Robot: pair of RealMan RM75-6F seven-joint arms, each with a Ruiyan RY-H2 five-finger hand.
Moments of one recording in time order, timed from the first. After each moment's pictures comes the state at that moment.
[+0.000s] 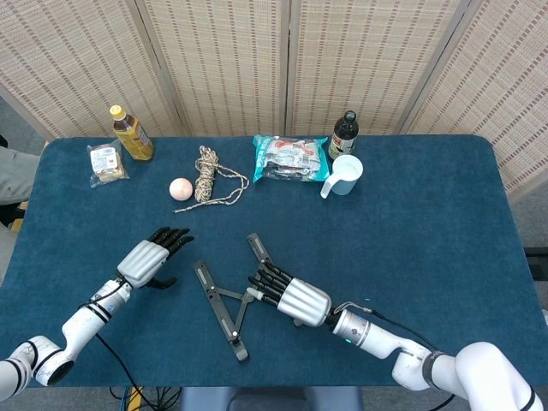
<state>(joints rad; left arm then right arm) -0.66 -1.42 0.02 -1.21 1.56 0.99 -0.27 0.71 -1.85 -0.08 -0.92 -1.92 1.27 -0.28</state>
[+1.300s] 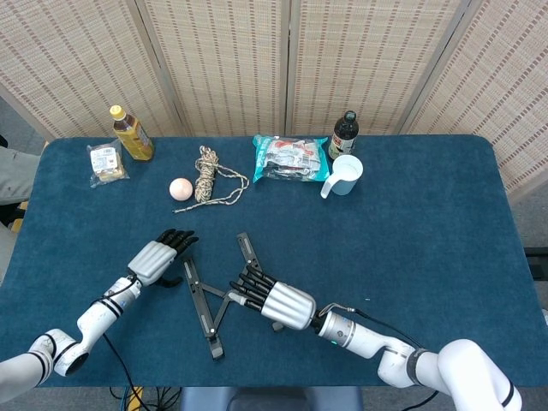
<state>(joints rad) -0.69 -1.56 0.03 -1.01 1.56 0.94 -0.32 0.76 -1.92 -0.08 -0.88 -1.92 1.31 -0.30</state>
